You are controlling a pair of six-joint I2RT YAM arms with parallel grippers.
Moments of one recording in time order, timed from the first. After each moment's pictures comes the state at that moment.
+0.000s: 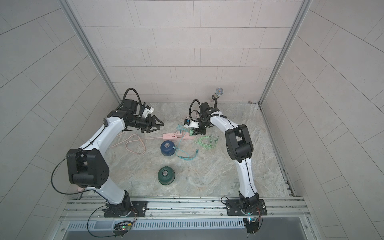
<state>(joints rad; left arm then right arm) -0.05 1.65 1.43 -0.87 0.87 -0.37 0.35 2.18 1.80 -0.84 -0.49 -1.11</state>
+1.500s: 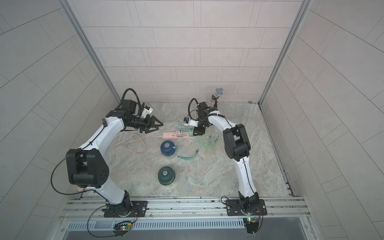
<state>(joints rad) -0.03 1.65 1.43 -0.89 0.86 -0.34 0.36 2.23 1.88 -0.90 -0.41 -0.93</state>
